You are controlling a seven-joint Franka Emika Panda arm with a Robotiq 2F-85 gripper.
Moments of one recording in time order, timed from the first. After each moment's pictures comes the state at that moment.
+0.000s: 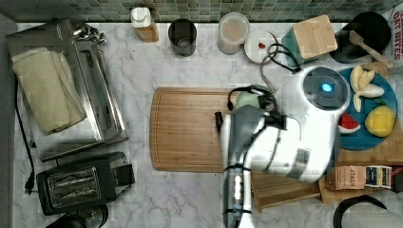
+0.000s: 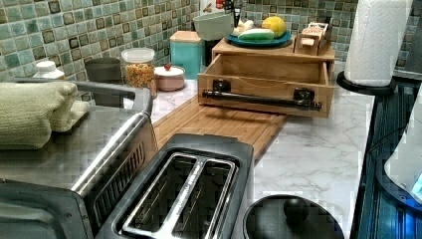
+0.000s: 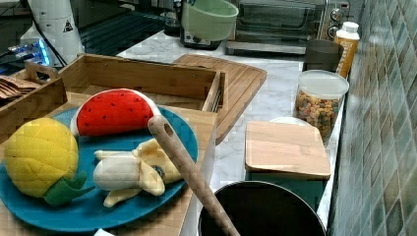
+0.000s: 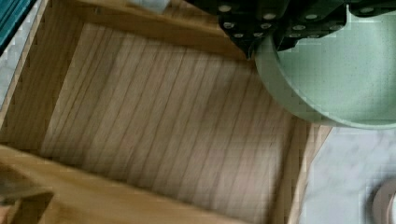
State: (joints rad) arm -0.12 0.02 -0.16 -1.97 -0.01 0.32 0.03
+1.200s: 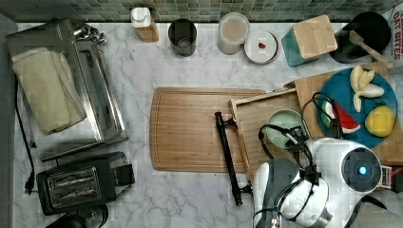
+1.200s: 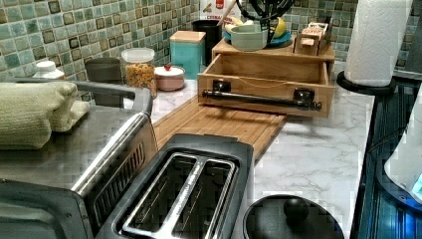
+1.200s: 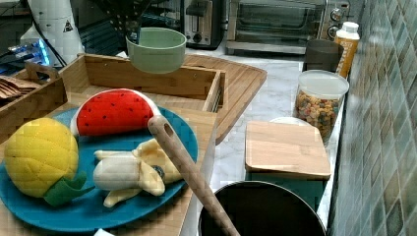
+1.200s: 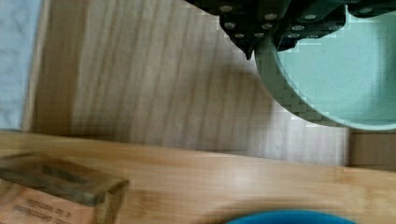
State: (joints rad) arm -0.23 -0.16 -0.22 -2.35 -0.02 0.68 0.03
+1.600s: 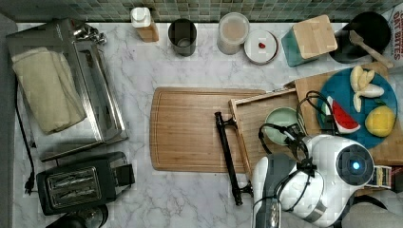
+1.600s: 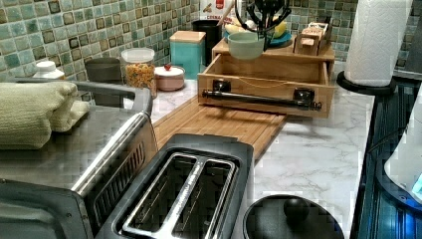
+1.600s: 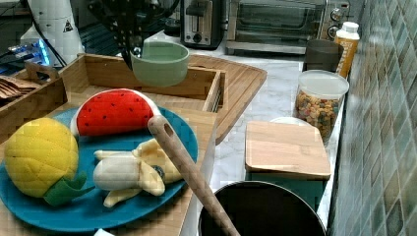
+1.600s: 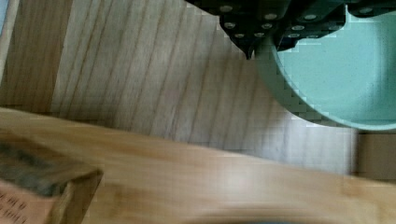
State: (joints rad) arm -0.23 -0.08 -0.23 -2.36 0.01 0.73 -0.09
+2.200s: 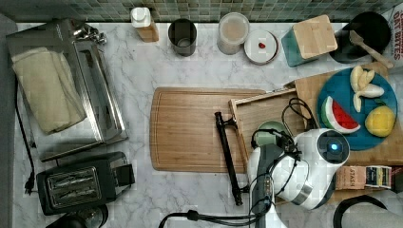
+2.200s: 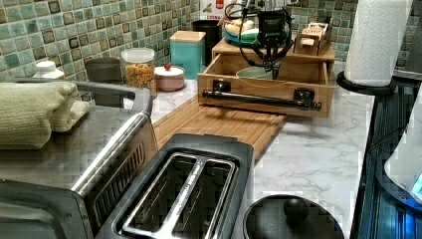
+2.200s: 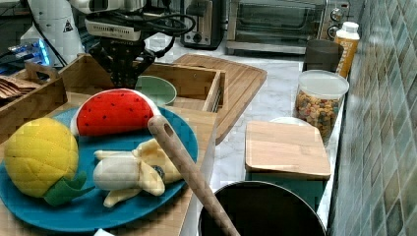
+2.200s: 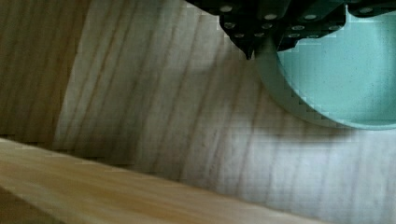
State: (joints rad) arm -0.23 0.08 -0.23 -2.39 -0.02 0.77 -0.10
